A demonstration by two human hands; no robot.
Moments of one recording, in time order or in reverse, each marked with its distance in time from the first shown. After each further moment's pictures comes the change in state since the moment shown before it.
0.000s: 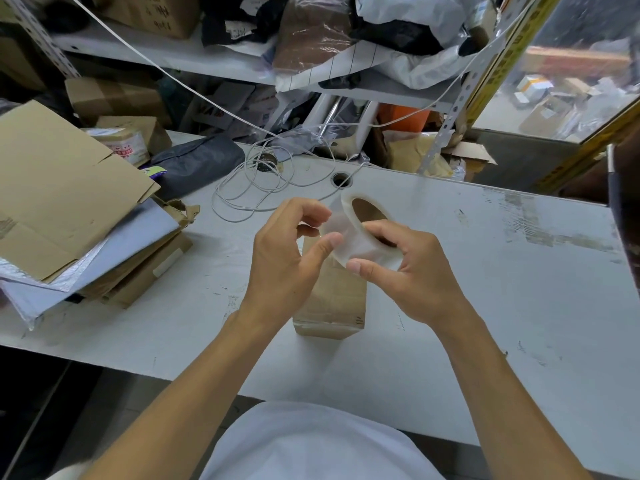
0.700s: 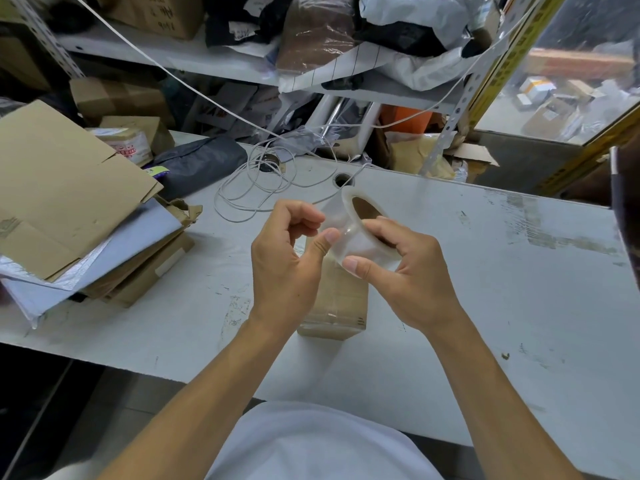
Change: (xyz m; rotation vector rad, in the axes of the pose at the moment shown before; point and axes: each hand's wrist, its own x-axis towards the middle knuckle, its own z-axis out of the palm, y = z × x) left_hand -0.009 0.007 0.008 -0.230 0.172 -0.124; right_hand -0.001 -0.014 0.010 0.083 0.092 -0.015
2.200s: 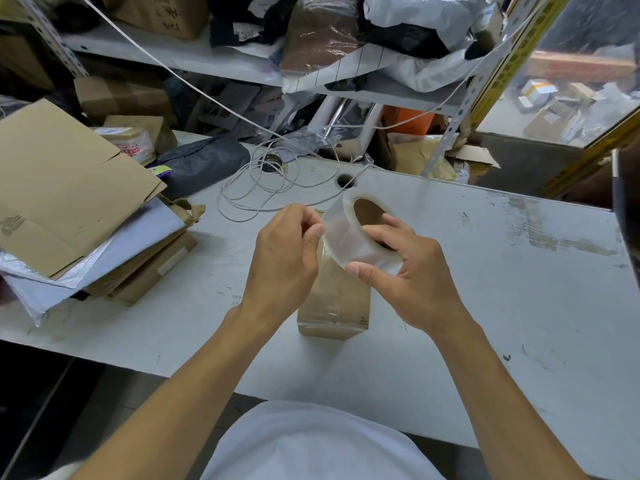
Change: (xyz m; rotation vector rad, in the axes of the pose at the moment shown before) left_hand 0.016 -0.005 -0.013 0.500 -0.158 0.051; right_hand -0.001 -0.002 -0.002 -0.212 -0.012 -0.098
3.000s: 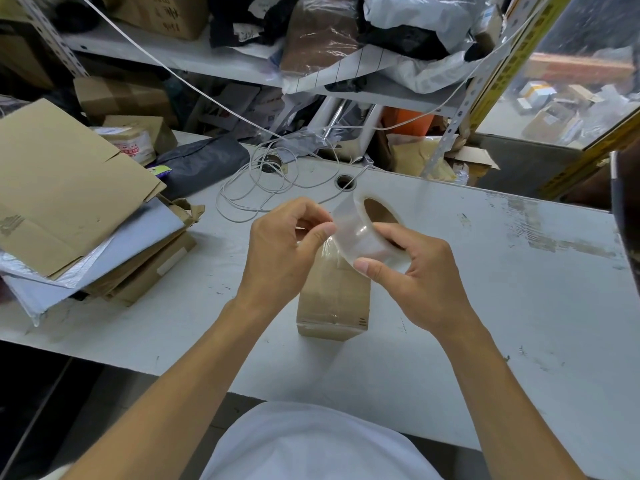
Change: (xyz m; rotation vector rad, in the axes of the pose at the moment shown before) left_hand 0.008 0.004 -0.007 -0.177 -0.036 -0.004; right_hand -0.004 0.005 -0.006 0.062 0.003 0.124
